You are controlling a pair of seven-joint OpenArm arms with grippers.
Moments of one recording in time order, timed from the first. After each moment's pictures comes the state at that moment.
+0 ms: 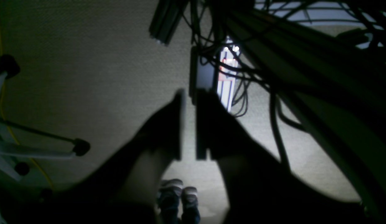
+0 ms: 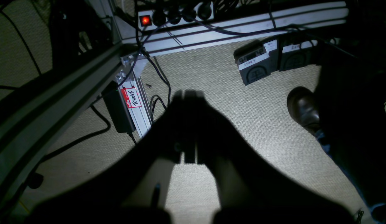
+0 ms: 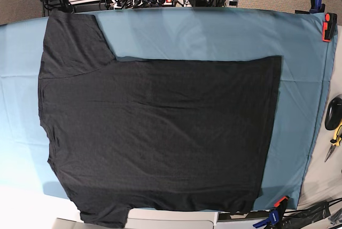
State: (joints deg) left arm 6.1 -0.4 9.0 14.8 -10.2 -0.5 4.6; right arm -3.2 4.8 11.7 13.3 -4.4 2.9 -3.2
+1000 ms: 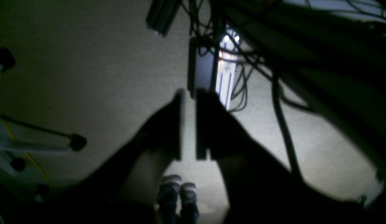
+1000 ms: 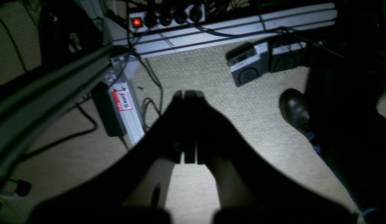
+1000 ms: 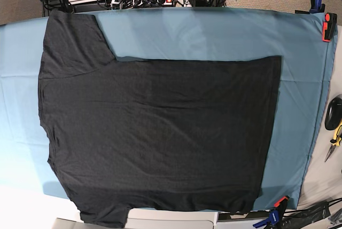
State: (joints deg) left arm 12.1 -0.5 9.0 20.2 -10.2 -0.4 5.0; right arm -7.5 5.5 11.7 16.2 -4.4 2.2 0.3
